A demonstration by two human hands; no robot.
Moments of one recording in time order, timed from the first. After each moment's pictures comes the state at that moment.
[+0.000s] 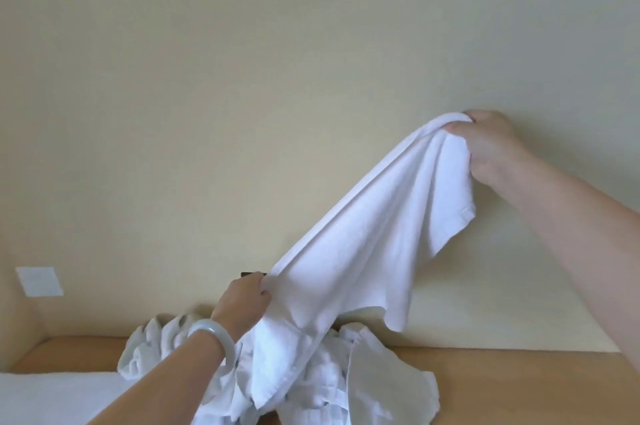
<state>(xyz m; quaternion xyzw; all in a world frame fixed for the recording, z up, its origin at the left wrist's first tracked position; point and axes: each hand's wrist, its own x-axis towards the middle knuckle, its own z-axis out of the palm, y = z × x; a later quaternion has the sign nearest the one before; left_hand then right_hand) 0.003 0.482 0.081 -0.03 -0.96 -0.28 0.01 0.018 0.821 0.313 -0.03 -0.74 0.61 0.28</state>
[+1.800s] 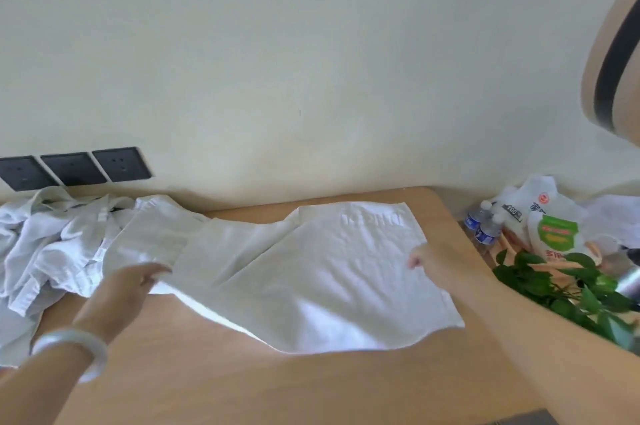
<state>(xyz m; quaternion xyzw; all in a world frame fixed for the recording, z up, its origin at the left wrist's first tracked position) 0.206 0.752 -0.045 -0.05 -0.97 -0.24 -0.03 0.304 1.244 -0.030 -0.17 -0.96 0.19 -0.15</state>
